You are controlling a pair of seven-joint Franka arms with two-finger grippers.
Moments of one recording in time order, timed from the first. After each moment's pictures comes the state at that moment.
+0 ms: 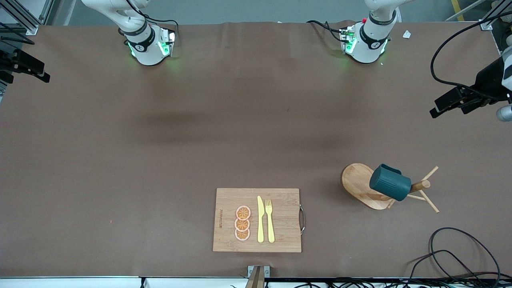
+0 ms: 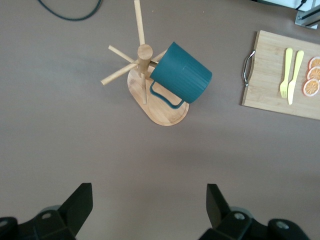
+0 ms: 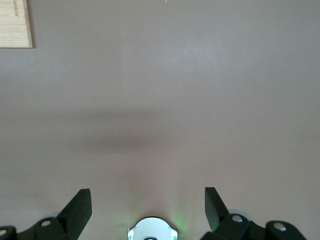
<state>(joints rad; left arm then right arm) 0.36 -0.02 -0.40 -1.59 -0.12 1.64 -0.16 0.00 -0.10 -0.07 -1.55 0.00 1.37 -0.08</state>
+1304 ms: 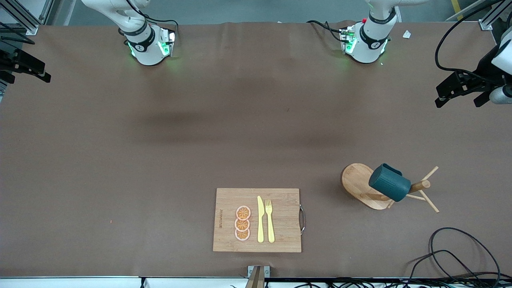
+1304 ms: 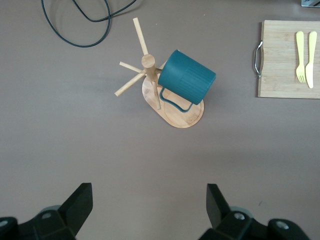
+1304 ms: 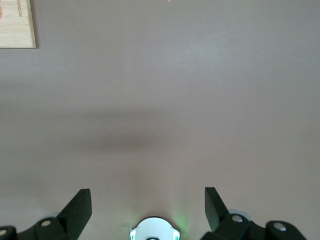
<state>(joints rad) -0.02 -0.04 -0.07 -1.55 0.00 1.61 -0.09 0.00 -0.10 -0.08 -1.55 0.02 1.37 -0.08</state>
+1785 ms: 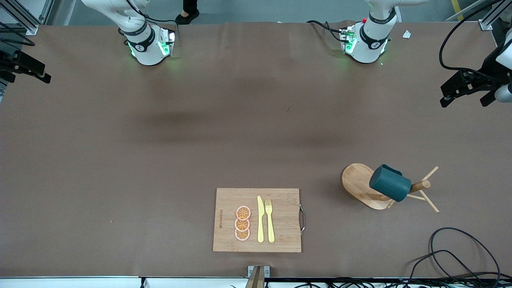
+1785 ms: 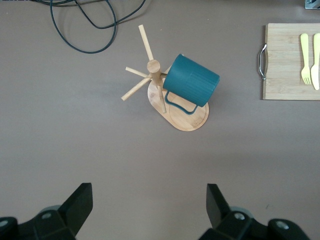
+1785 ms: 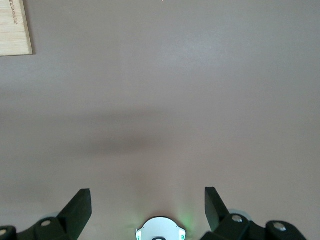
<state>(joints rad) -0.03 -0.04 -0.07 -1.53 0.03 1.61 -0.08 0.00 -0.10 -0.08 -1.55 0.02 1.37 -0.03</state>
